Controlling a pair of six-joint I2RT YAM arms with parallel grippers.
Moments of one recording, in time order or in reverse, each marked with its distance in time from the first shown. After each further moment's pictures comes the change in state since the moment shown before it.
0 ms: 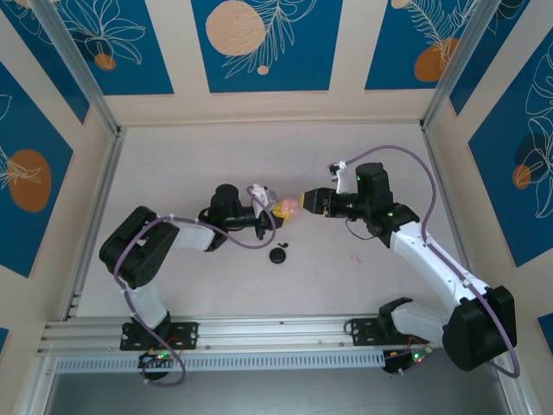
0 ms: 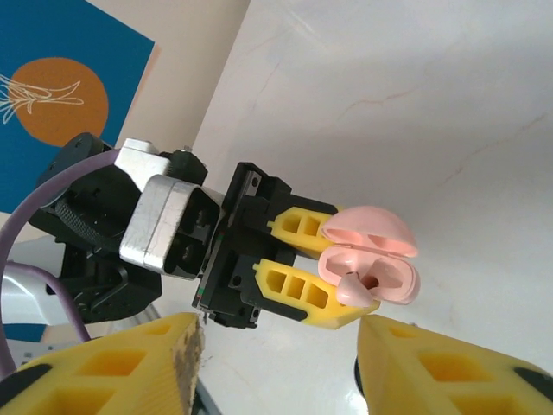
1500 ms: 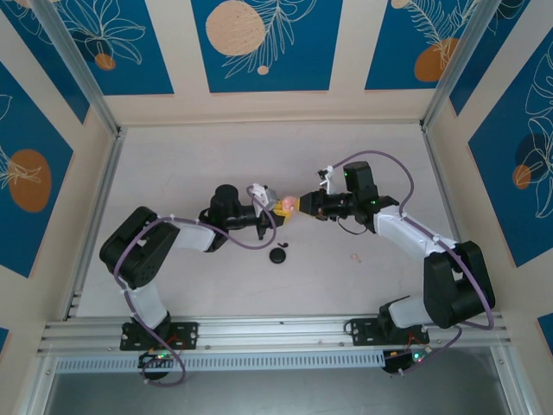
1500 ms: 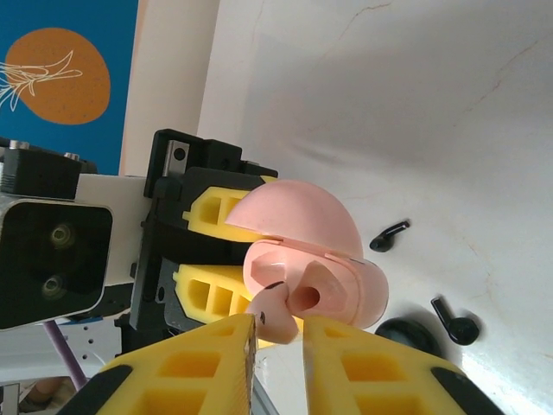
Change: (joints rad) left arm -0.007 0.000 -0.002 0.050 -0.023 -0.004; right arm -0.032 0.248 -0.003 0.109 -0.187 0.065
